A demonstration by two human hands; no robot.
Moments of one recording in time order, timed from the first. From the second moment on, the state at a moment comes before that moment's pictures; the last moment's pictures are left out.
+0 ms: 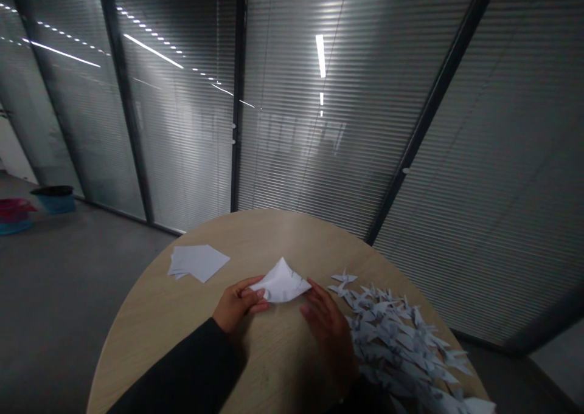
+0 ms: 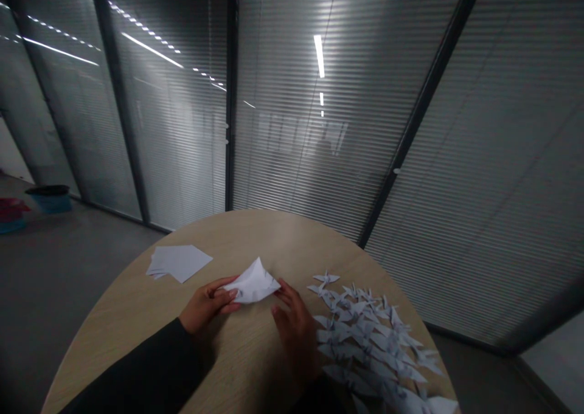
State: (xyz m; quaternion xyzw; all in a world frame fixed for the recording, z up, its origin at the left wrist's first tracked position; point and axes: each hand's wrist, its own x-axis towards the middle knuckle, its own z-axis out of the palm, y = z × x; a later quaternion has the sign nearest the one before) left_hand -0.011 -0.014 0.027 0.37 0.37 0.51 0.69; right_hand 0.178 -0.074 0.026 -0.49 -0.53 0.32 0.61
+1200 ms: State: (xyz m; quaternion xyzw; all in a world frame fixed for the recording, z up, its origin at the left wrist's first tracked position) left_hand -0.007 -0.019 0.030 0.39 0.37 0.48 0.70; right_hand 0.176 -0.075 0.029 -0.51 -0.59 0.24 0.58
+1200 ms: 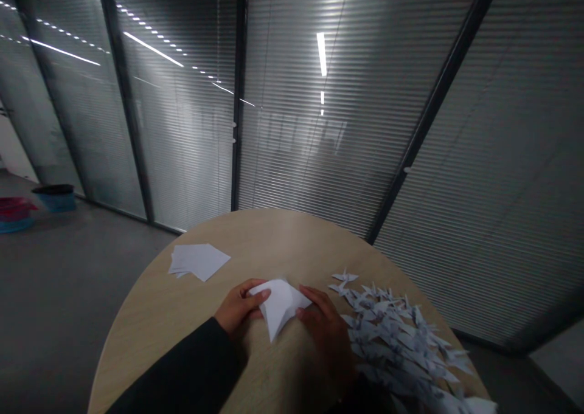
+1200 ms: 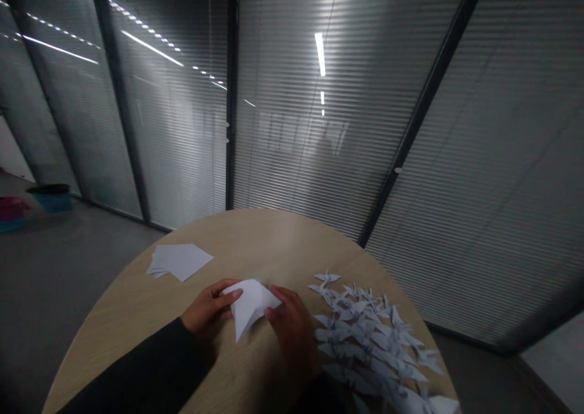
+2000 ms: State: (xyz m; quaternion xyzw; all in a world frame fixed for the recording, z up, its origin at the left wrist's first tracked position) left_hand -0.008 -0.018 0.021 0.30 0.31 0.42 0.80; right_hand 0.178 -0.082 0.027 -0.49 -0.67 0.13 0.54
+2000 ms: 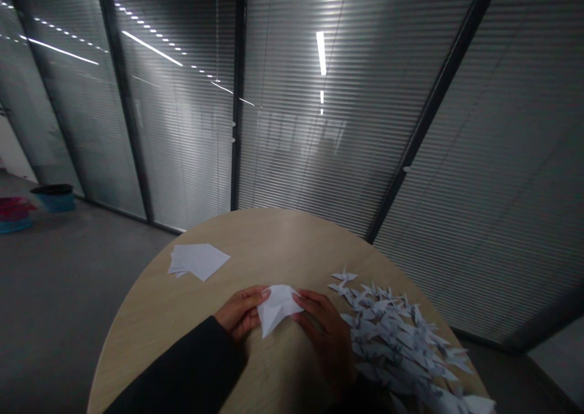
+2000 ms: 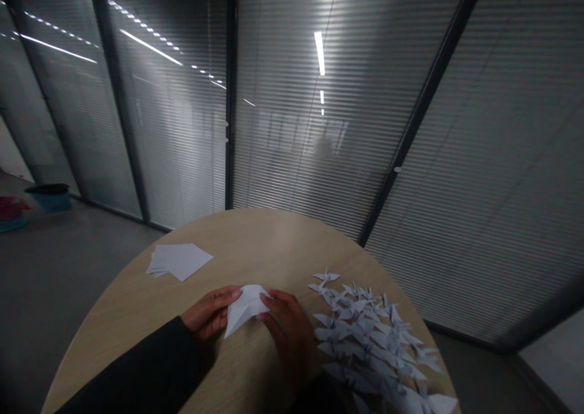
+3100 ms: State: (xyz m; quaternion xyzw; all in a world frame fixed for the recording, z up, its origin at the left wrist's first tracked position) left_hand -0.009 -0.030 0.015 0.78 0.30 0.49 0.23; right_hand 0.169 -0.081 0.022 -0.48 -0.68 0.02 0.55
